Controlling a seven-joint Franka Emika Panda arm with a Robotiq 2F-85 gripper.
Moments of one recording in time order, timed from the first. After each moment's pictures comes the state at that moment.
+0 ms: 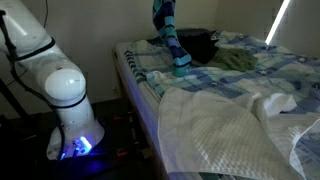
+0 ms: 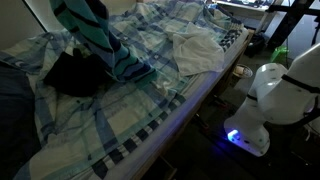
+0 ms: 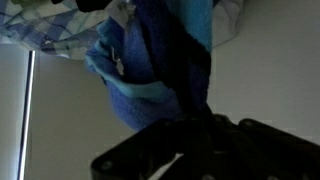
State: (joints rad) arm 0.44 -0.30 0.15 -1.81 0.34 2.50 -0.28
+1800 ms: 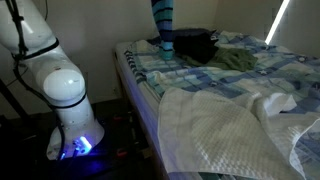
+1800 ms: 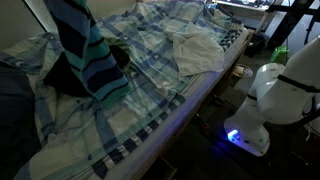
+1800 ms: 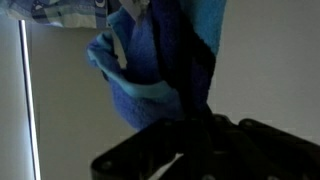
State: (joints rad) arm 0.42 -0.20 0.08 -1.51 0.47 2.37 -0.32
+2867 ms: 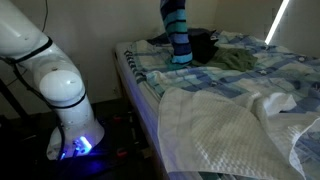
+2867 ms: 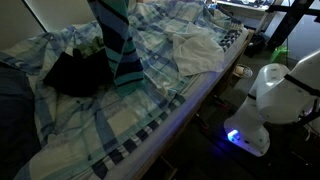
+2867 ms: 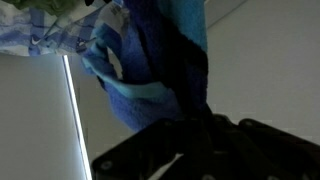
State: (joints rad) arm 0.35 -0.40 0.01 -1.78 0.54 2.37 -0.31
